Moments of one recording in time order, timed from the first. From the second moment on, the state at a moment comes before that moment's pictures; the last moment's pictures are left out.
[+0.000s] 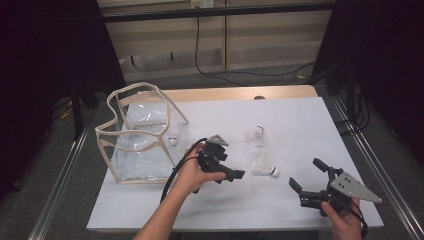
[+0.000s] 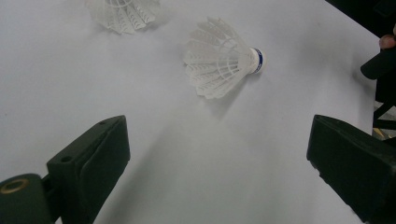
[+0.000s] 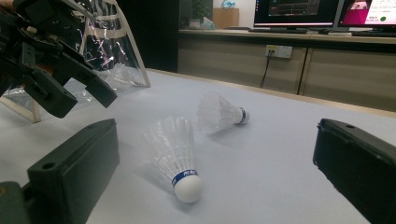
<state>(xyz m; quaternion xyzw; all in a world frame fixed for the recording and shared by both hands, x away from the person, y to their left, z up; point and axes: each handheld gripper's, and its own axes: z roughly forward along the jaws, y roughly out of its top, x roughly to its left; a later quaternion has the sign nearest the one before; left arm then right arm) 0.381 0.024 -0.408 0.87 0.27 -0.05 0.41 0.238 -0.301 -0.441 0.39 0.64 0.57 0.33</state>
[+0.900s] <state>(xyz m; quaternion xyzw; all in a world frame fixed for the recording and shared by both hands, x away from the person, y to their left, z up) 0.383 0.004 -0.410 0.87 0.25 -0.04 0.42 0.238 -0.301 -0.441 0.39 0.64 0.57 0.34</state>
